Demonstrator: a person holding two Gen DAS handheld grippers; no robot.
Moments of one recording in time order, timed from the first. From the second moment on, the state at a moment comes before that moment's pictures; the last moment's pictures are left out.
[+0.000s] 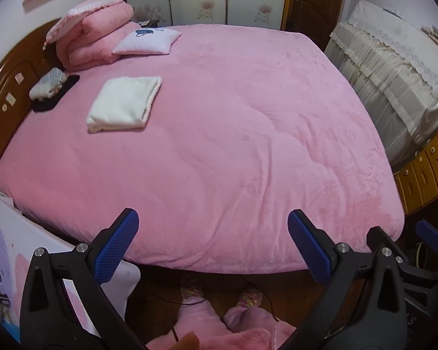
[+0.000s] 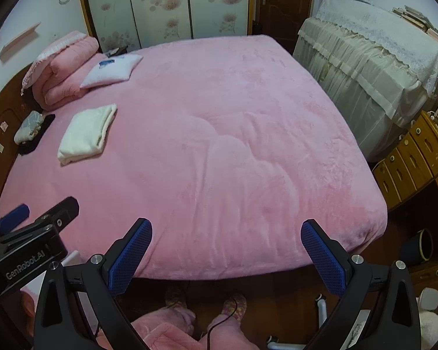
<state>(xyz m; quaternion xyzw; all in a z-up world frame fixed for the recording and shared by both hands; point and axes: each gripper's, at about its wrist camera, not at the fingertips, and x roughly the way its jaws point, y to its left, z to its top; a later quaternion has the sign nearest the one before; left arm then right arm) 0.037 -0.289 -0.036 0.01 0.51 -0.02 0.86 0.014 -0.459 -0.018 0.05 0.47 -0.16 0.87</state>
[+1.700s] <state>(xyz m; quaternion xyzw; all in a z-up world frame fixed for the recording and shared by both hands) 0.015 -0.283 -0.080 0.02 0.54 -0.02 0.84 0.008 -0.483 -0.087 0.03 0.52 -0.17 0.84</state>
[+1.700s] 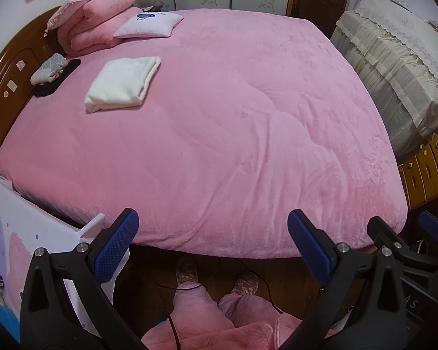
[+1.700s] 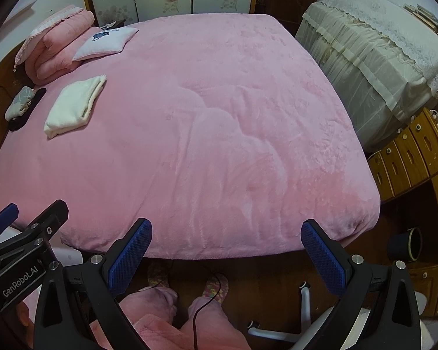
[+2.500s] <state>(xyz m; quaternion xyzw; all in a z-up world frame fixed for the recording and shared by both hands) 0.010 -0.306 -0.065 0.02 0.52 0.00 0.85 0.005 -0.493 -0.065 0.03 0.51 -0.16 0.84</state>
